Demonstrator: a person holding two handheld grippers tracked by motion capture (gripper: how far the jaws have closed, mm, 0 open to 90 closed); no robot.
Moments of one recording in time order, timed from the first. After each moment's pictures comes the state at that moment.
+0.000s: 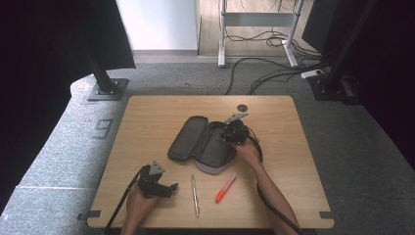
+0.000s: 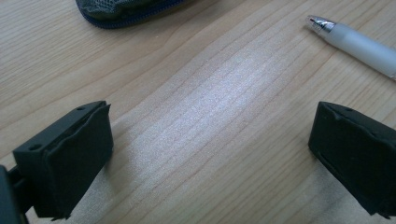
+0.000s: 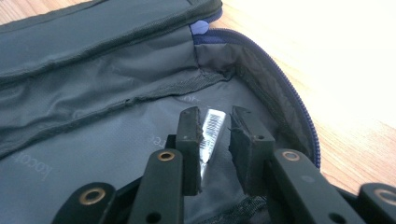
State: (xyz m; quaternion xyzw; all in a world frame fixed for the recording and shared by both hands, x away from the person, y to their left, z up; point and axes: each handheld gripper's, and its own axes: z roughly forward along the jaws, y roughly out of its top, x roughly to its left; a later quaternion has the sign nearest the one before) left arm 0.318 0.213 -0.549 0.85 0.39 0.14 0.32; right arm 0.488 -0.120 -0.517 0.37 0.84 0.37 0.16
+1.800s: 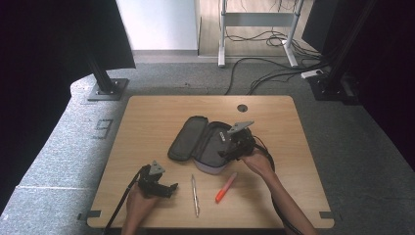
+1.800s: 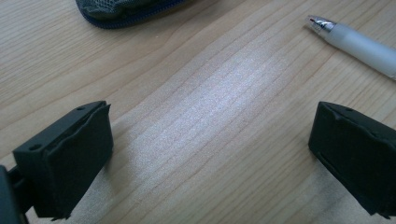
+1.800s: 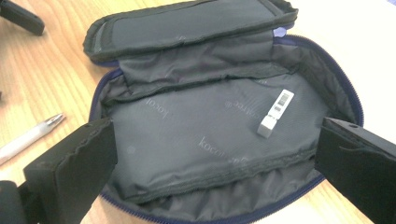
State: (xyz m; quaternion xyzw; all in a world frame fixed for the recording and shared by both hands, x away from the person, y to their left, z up) left arm 0.318 0.213 -0.549 0.85 0.39 0.14 0.32; right arm 0.424 -0.130 -0.479 0.28 0.87 0.38 0.12
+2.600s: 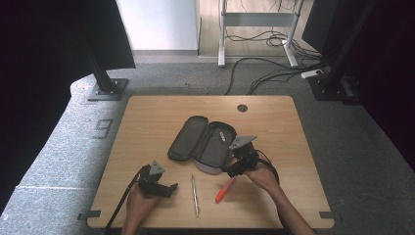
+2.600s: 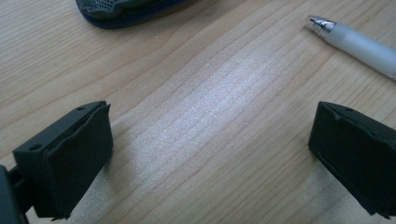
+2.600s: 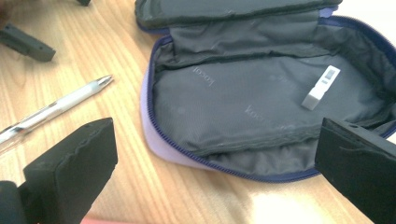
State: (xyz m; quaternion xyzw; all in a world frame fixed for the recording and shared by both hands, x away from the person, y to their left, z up) left arm 0.318 0.213 -0.549 0.85 0.39 0.14 0.32; right arm 0.379 -0.135 -0.490 0.25 0.88 0.39 0.12
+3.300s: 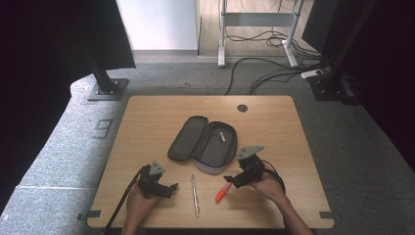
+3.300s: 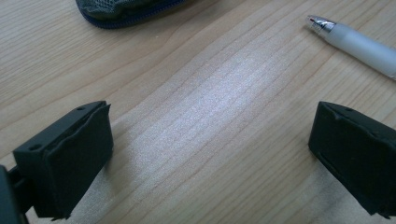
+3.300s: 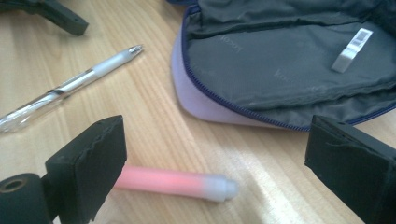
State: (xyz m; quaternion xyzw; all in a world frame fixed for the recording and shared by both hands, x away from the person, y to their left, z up) left arm 0.318 0.213 -0.549 0.85 0.39 0.14 0.32; right arm 0.350 -0.153 -0.502 0.25 0.88 0.39 0.09
